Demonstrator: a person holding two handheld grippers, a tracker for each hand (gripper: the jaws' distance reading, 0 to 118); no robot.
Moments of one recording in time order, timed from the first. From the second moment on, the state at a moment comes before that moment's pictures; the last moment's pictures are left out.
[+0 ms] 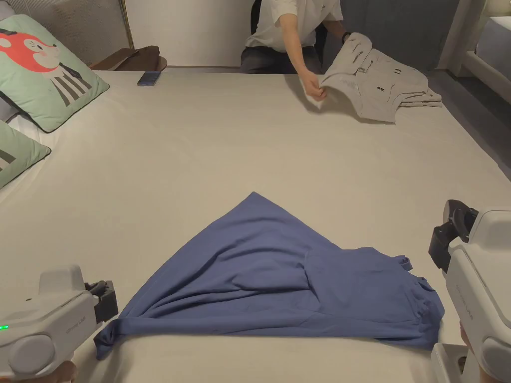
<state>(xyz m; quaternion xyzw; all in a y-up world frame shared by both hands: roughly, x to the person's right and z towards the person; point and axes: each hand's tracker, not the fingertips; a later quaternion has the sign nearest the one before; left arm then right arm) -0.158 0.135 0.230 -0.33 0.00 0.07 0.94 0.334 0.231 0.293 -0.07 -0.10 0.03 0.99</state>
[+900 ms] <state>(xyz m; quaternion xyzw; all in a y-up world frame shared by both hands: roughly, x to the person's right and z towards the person) -0.128 0.095 0.238 -0.38 -0.03 0.03 0.92 0.369 0.183 0.306 -0.20 -0.13 -0.02 0.97</state>
